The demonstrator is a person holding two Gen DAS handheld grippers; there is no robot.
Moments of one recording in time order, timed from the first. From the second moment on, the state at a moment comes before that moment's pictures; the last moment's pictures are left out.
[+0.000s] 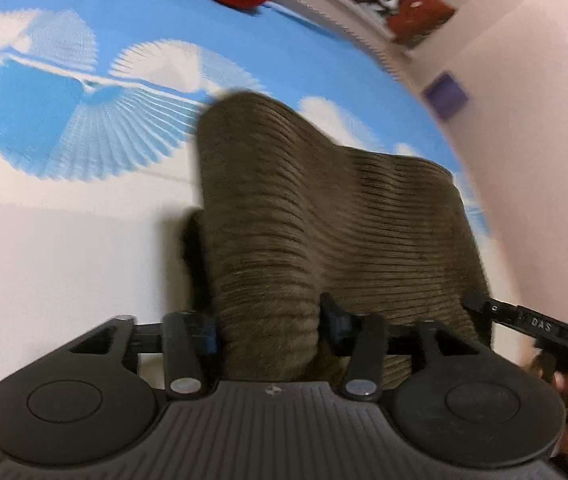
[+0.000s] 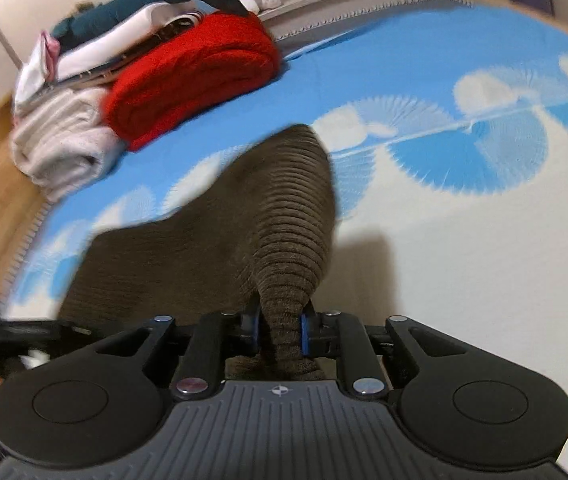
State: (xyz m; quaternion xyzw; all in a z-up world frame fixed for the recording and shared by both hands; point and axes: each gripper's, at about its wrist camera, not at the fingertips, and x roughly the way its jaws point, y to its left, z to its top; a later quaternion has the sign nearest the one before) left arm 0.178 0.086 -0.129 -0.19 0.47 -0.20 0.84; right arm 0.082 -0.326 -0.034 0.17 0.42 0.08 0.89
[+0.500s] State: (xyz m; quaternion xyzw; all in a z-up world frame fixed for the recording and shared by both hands) left arm 0.152 0.024 -0.143 0.07 0.45 -0.21 0.86; right arm 0.091 -0.315 -0.116 0.05 0.52 0.08 0.85
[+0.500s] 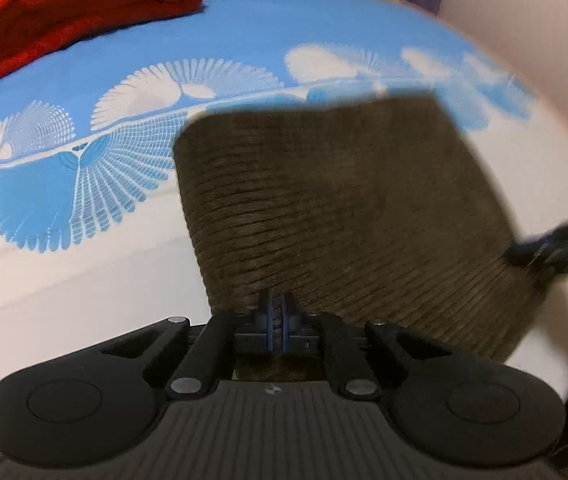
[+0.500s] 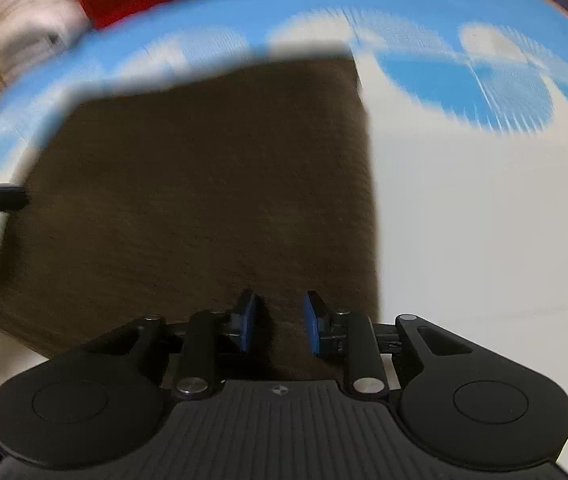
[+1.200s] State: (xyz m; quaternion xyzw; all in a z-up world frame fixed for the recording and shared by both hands) left arm 0.114 0.022 -0.133 0.11 0.50 -0.29 0.81; right arm 0.081 -0.316 -0.115 0.04 0.54 0.10 0.83
